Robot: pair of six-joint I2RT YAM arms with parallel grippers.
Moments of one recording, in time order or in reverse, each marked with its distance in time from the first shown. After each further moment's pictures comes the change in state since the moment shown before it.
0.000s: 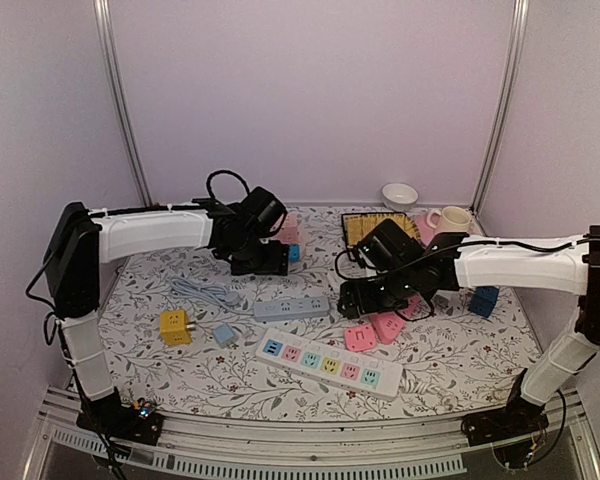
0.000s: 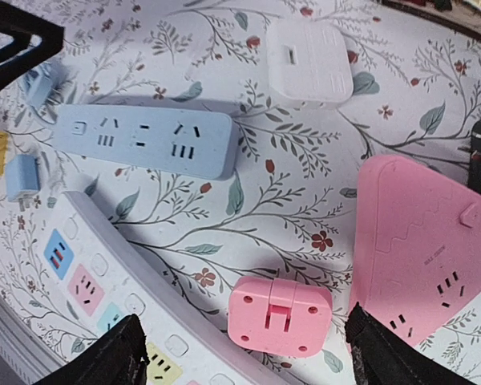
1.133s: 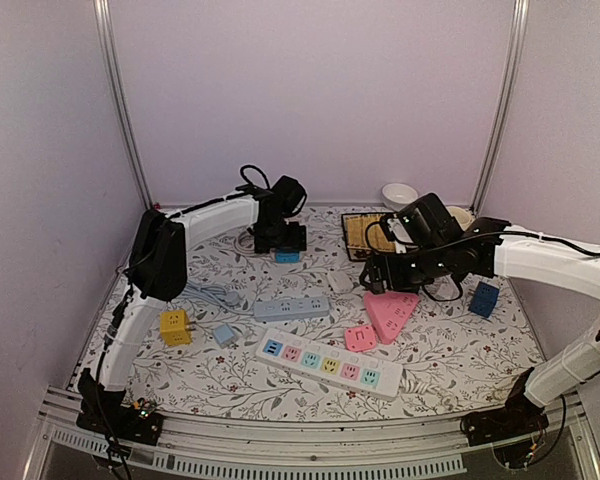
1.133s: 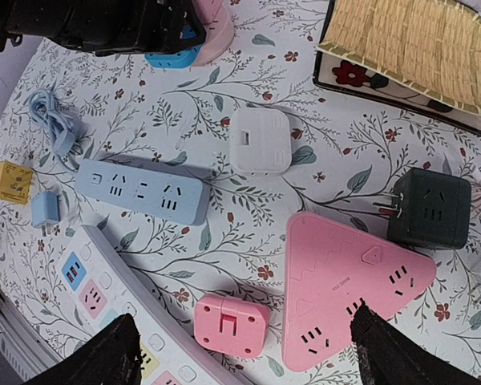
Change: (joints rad) left arm 0.132 0.637 0.832 -0.230 -0.019 0.025; right arm -0.134 -0.212 -0.039 0.000 -0.019 -0.153
